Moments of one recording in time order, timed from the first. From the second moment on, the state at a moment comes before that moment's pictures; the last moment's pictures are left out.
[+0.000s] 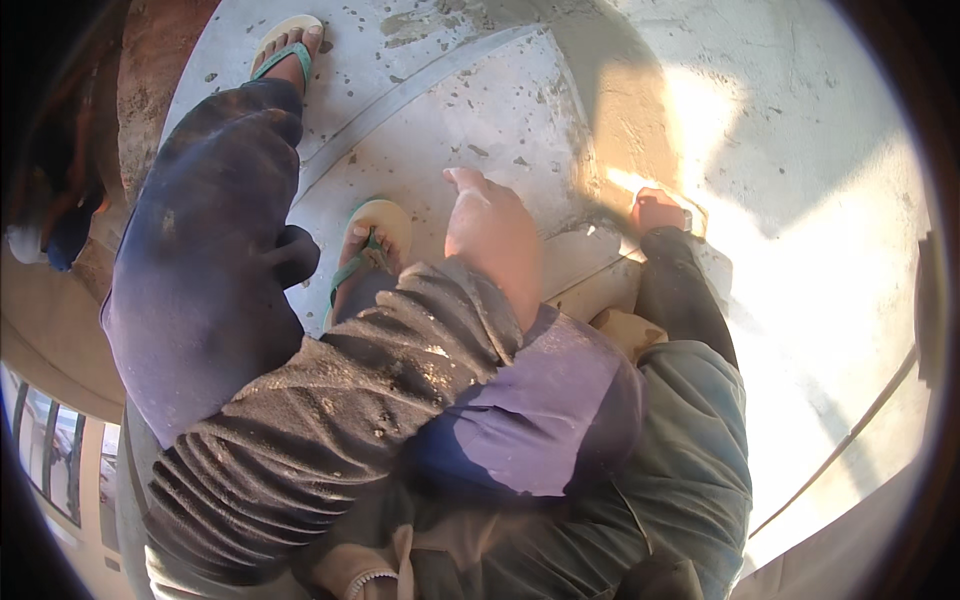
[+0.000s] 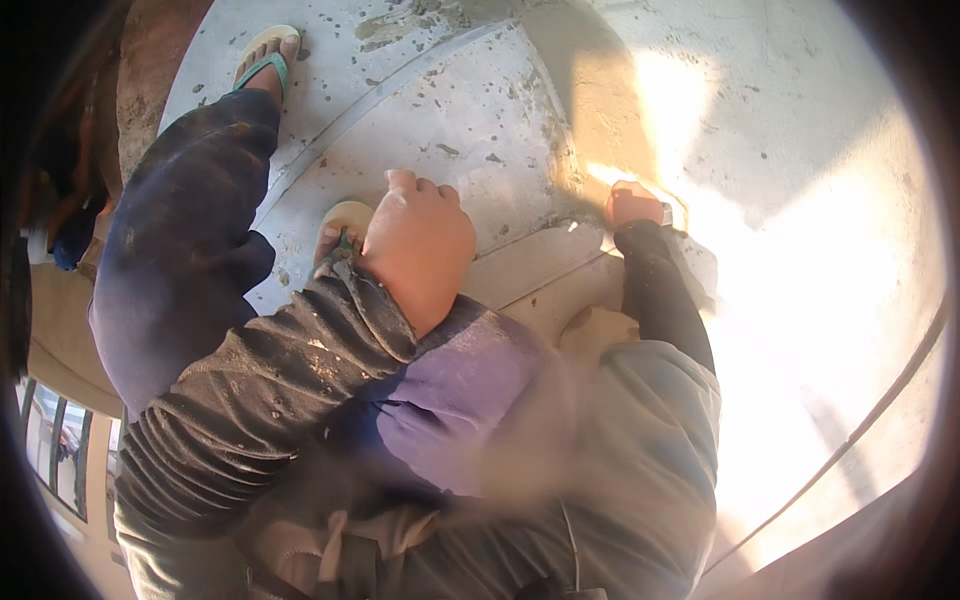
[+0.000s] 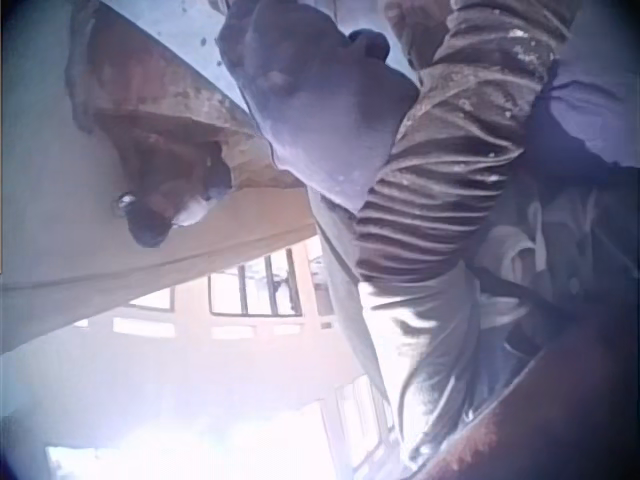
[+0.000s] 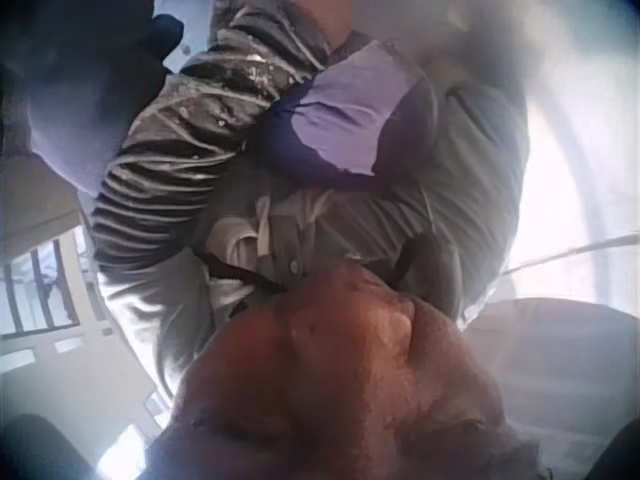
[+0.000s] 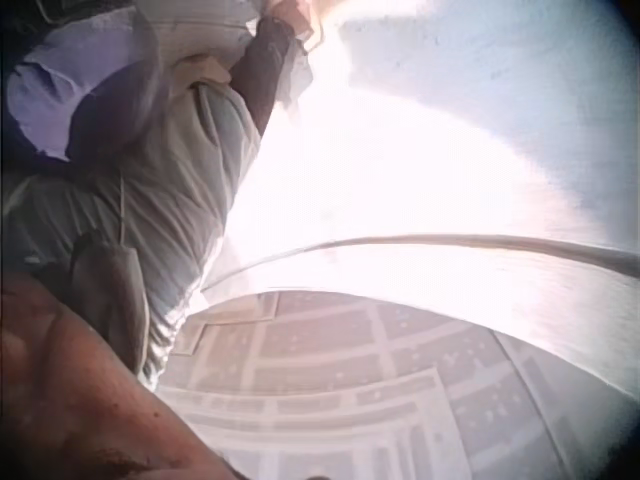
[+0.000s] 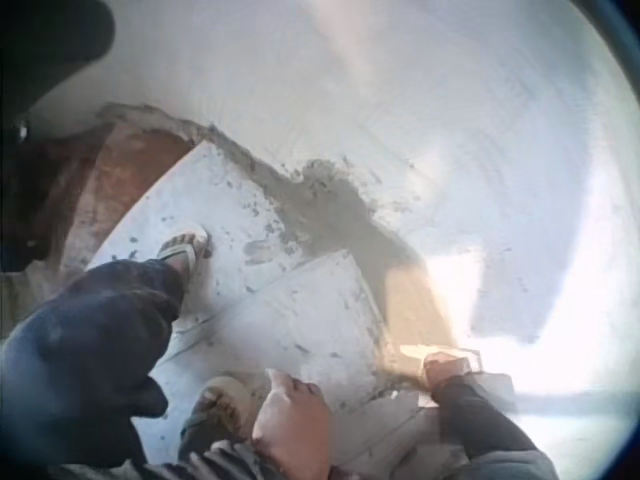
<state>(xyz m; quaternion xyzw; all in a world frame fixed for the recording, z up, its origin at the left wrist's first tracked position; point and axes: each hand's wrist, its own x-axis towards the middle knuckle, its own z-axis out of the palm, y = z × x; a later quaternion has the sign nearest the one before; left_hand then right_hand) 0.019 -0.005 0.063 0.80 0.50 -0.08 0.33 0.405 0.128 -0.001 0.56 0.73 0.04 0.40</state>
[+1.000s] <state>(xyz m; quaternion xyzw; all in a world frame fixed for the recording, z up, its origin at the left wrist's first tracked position) 0.031 -0.010 0.064 0.80 0.50 -0.06 0.33 0.300 0.167 0.032 0.54 0.73 0.13 0.40</state>
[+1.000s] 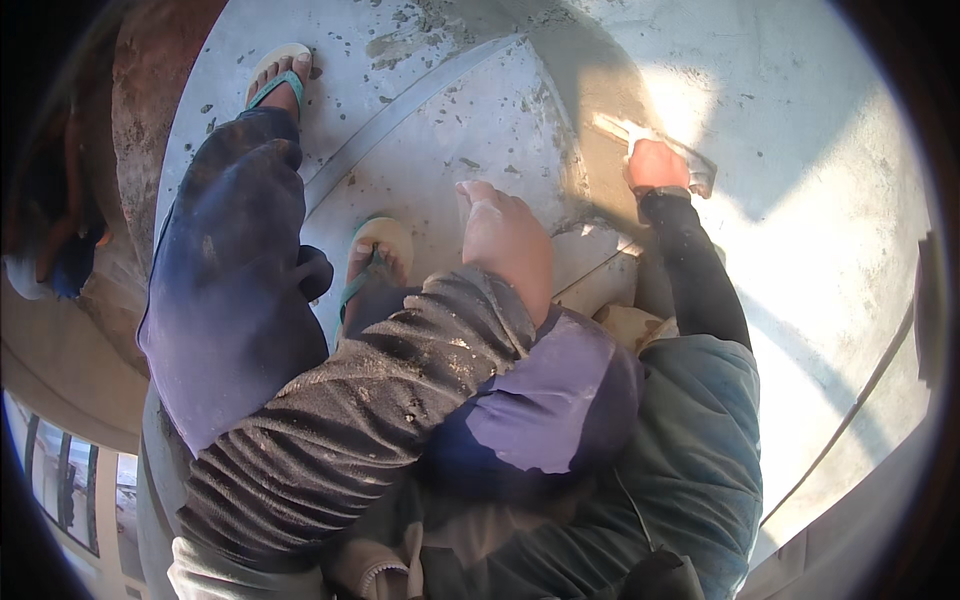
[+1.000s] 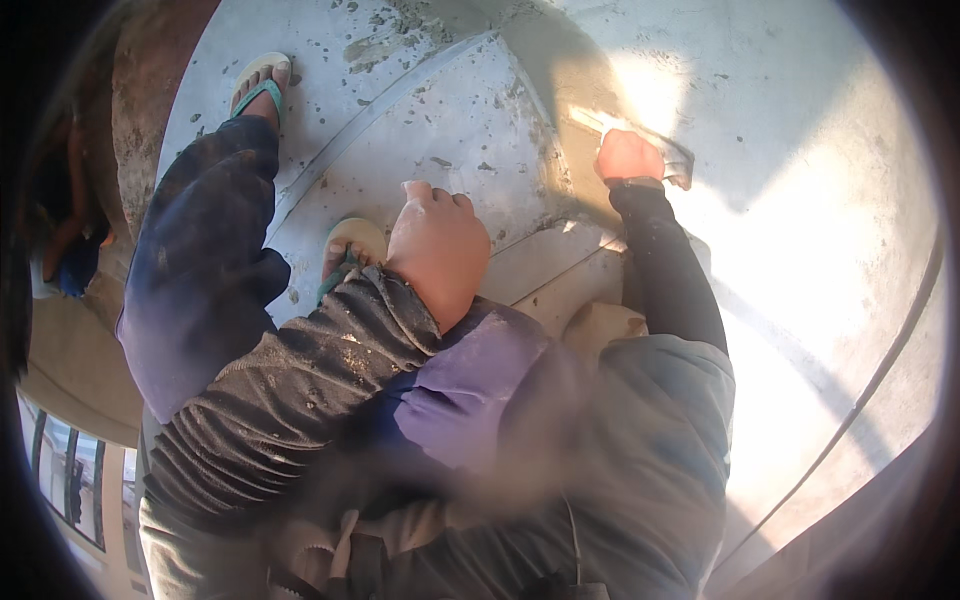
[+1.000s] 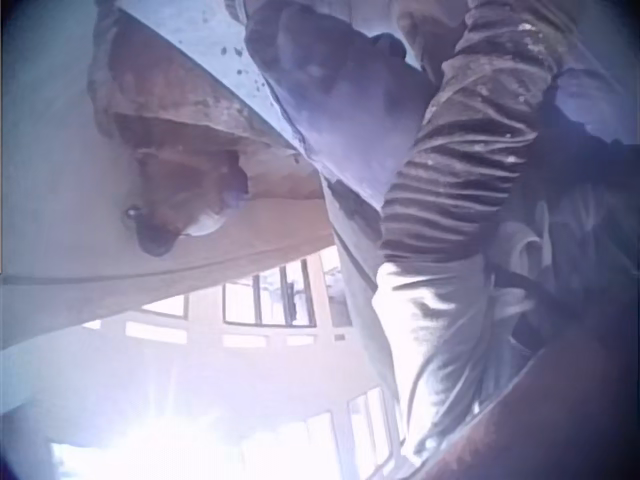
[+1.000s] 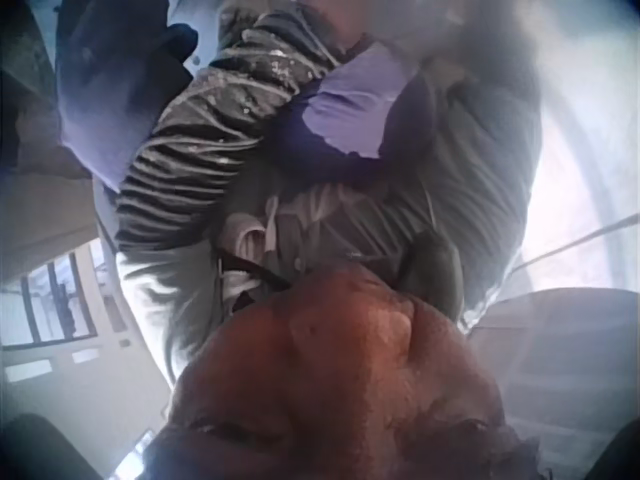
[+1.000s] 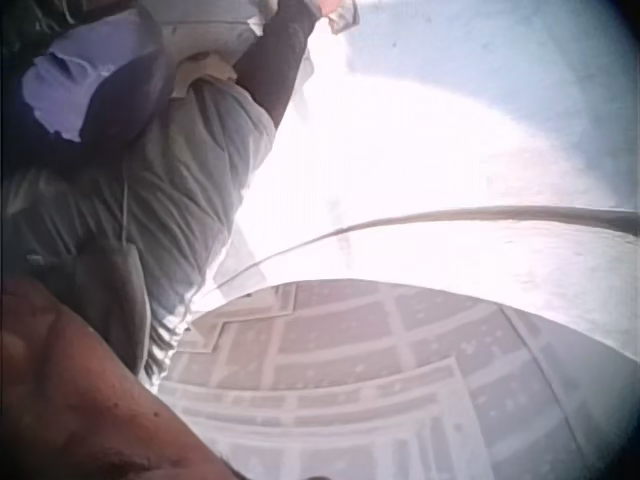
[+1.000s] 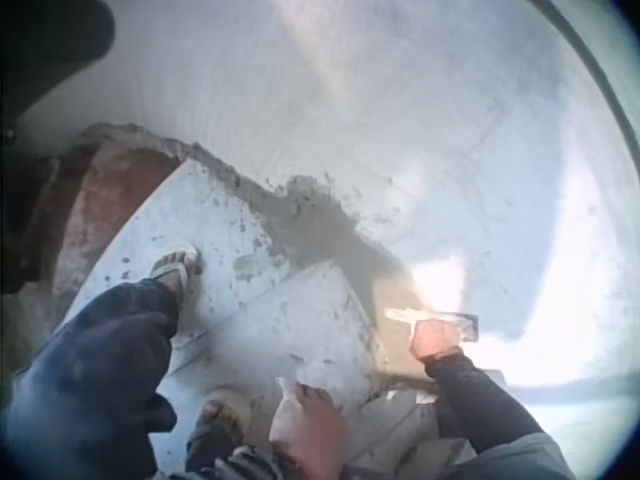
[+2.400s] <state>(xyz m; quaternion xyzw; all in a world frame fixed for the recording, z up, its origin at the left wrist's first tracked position) 0.042 0.005 0.073 0.81 0.47 -0.07 0.34 0.427 0.138 0.016 0.58 0.64 0.06 0.50</state>
